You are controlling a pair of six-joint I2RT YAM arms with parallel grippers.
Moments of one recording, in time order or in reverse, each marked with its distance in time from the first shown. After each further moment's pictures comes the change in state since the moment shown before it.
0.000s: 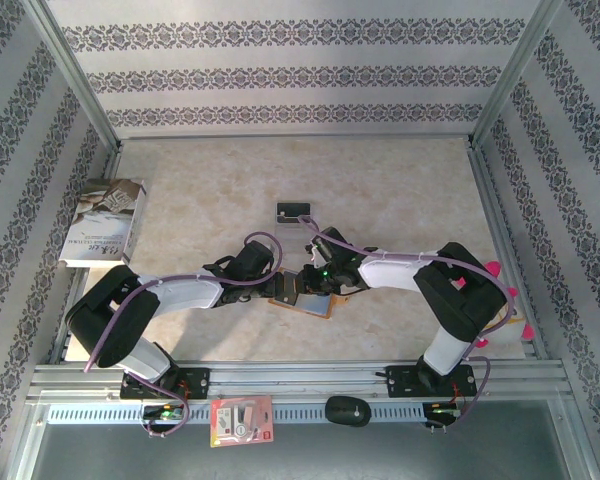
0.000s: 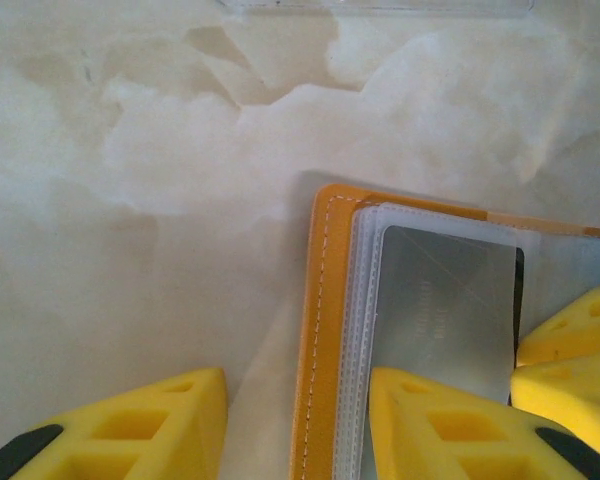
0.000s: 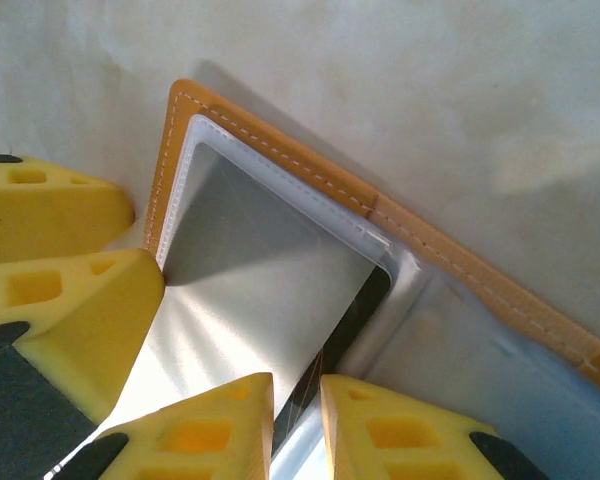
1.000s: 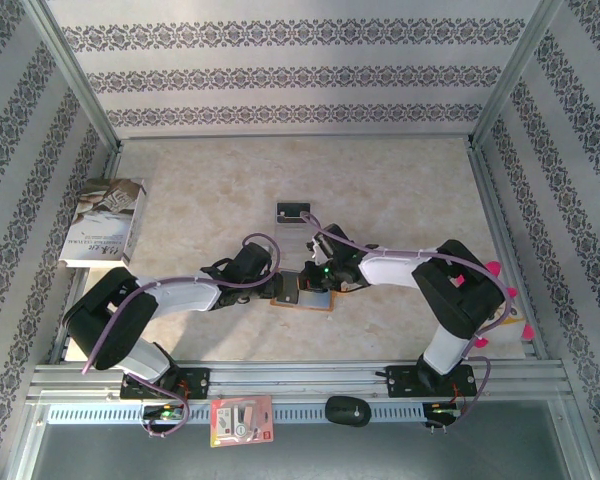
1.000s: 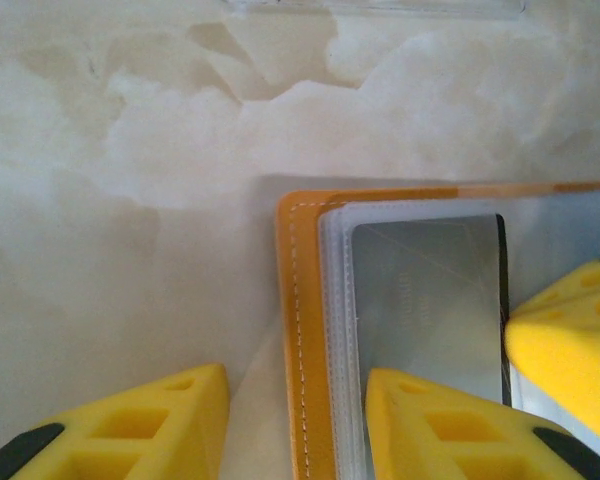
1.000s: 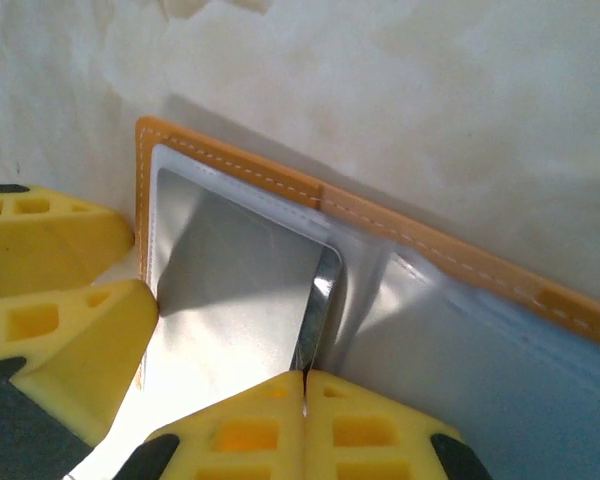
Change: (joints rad) left arm 0.000 -0.019 -0.033 0.036 0.007 -0.006; right arm -0.035 0.019 0.018 0.004 -0.020 -0.022
